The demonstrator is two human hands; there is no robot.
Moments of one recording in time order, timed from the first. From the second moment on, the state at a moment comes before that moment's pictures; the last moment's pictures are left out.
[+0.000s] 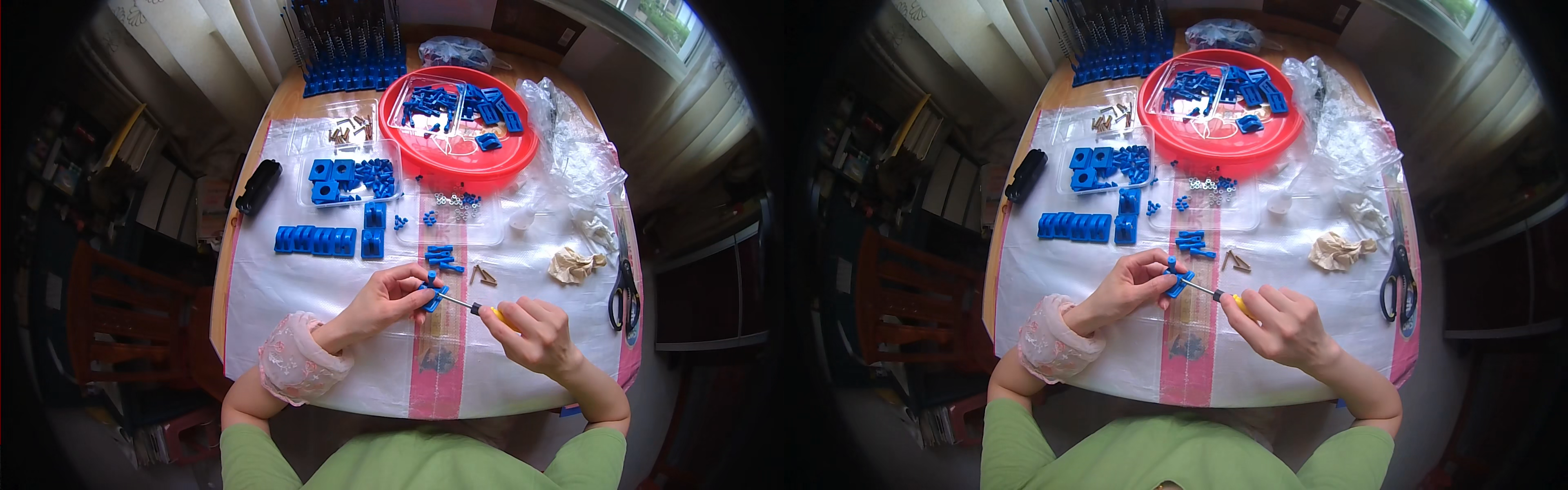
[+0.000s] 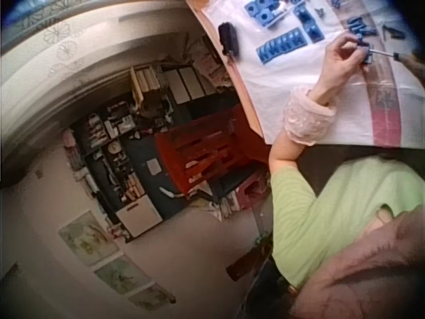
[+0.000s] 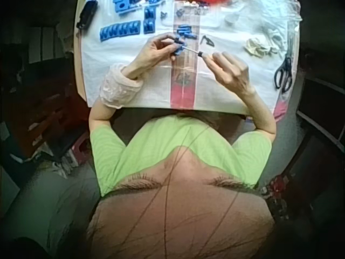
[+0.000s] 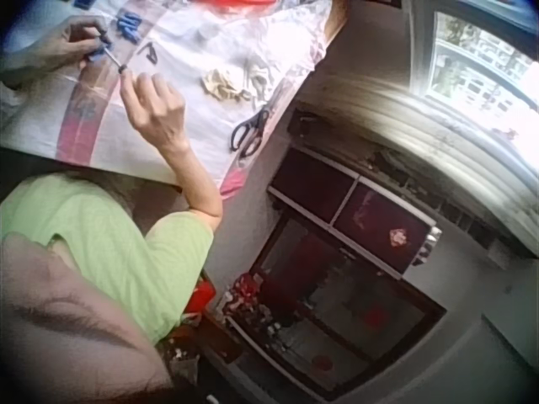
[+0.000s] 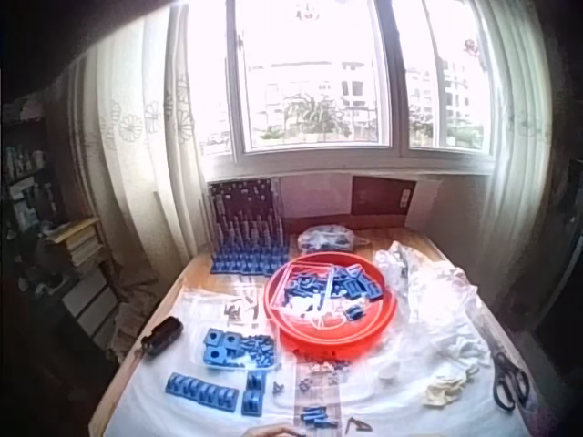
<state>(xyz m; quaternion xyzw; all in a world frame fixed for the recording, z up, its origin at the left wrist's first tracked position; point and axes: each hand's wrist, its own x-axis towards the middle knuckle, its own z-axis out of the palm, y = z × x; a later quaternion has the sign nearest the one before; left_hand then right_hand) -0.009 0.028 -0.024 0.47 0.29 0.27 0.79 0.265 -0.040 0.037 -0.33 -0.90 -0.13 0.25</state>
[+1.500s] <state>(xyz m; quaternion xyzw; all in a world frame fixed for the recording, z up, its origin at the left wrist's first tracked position) -0.061 0.041 0.032 0.79 0.49 0.23 0.27 0.263 -0.036 0.015 -0.50 -0.71 0.32 0.37</state>
